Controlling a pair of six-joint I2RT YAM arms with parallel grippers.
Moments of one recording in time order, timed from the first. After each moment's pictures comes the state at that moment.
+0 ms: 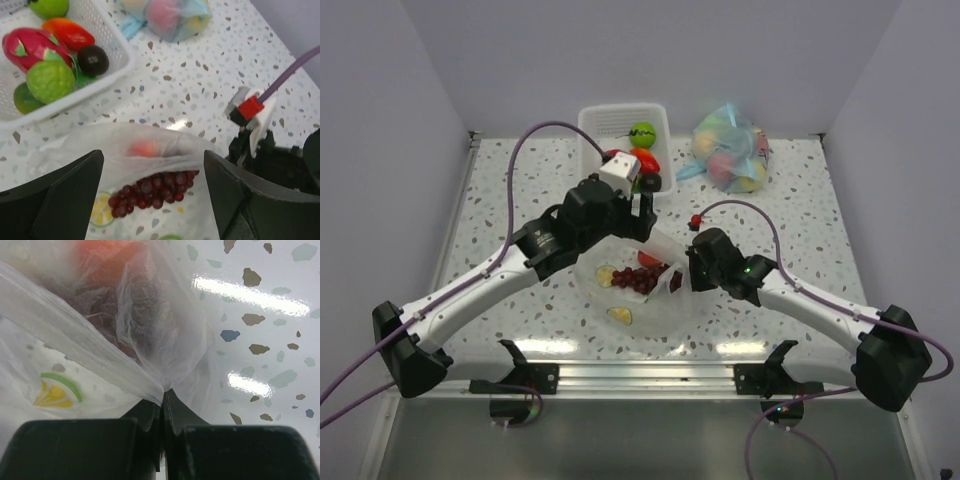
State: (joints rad) left arm -0.82 1.29 1.28 -0.35 -0.23 -0.28; right arm 0.75 1.20 0.74 -0.42 0.14 0.50
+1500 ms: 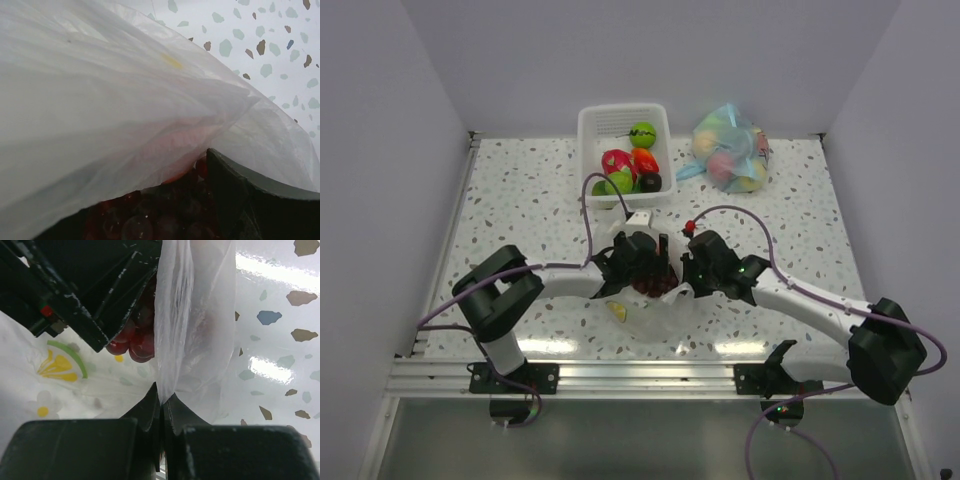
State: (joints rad) left arm -0.90 1.73 0.85 0.22 -0.39 -0.64; right arm 0.76 1.23 0.72 -0.42 0.02 0.55
